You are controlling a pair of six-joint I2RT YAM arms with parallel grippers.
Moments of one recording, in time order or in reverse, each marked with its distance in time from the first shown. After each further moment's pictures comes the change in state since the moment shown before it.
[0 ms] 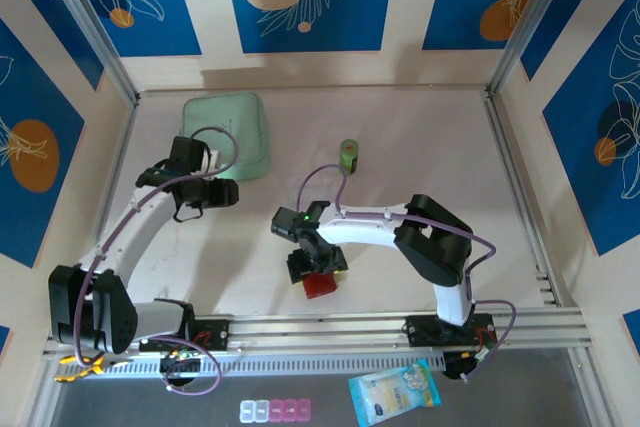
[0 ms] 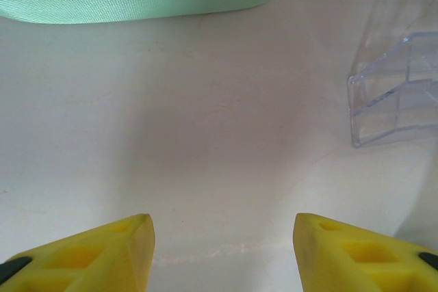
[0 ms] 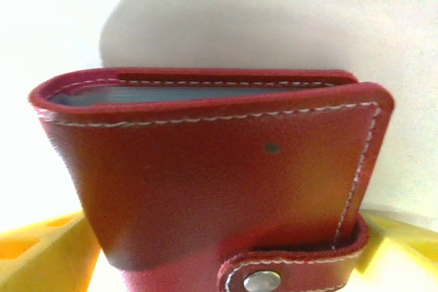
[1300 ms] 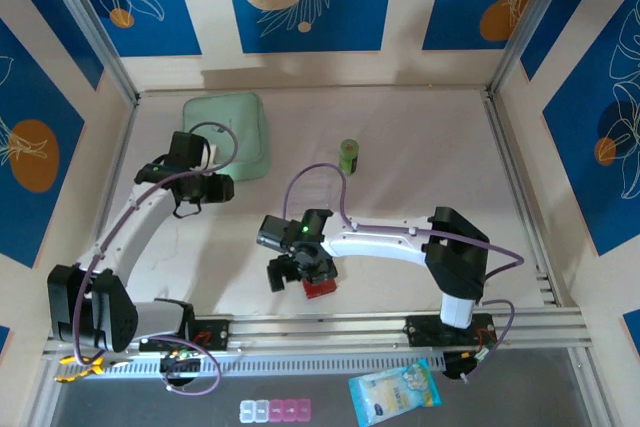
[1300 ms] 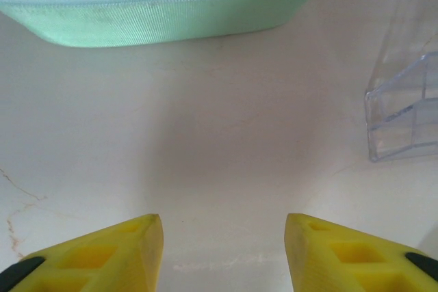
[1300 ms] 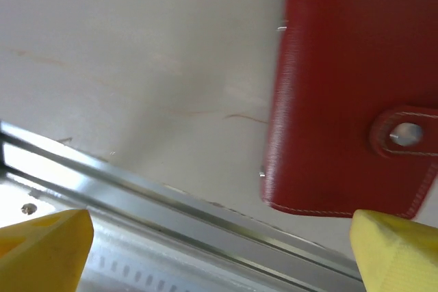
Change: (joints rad) left arm -0.010 0.009 0.037 -0.023 -0.069 0.003; right arm 0.126 -0.124 0.059 -0.021 0.022 0.154
